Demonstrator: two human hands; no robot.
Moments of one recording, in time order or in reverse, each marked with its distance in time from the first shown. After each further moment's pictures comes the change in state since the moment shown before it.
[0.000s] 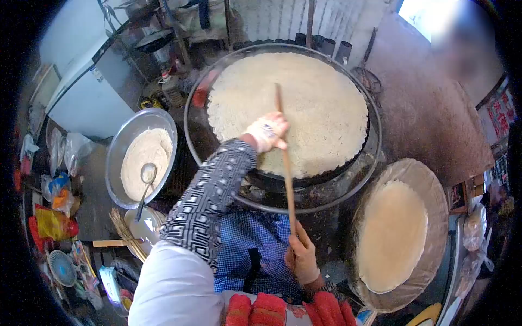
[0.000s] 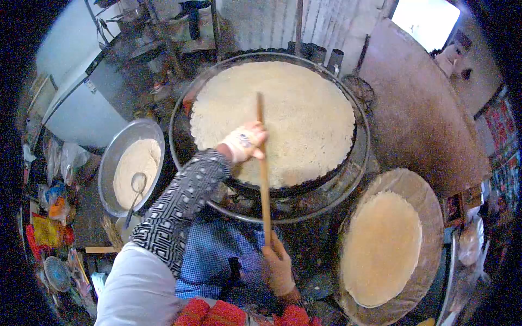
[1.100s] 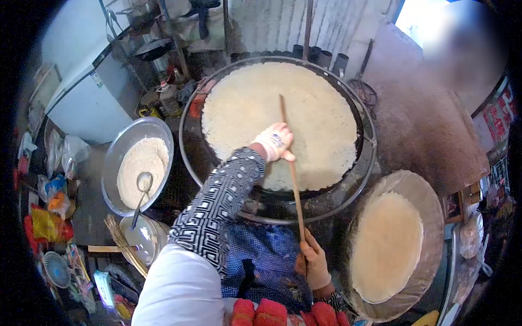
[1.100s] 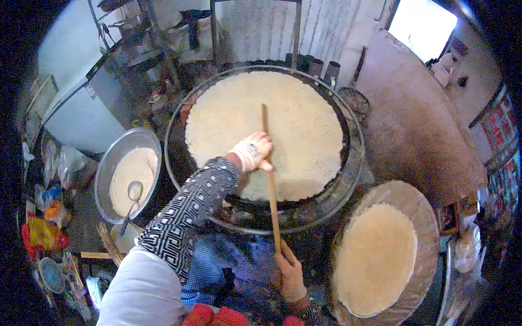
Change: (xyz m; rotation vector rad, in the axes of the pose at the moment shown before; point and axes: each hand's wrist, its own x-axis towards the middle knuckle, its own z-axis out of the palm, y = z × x) left_hand 0.042 0.018 -0.009 0.013 -0.110 -0.098; right_hand 0.004 -0.038 -0.029 0.019 0.049 0.025
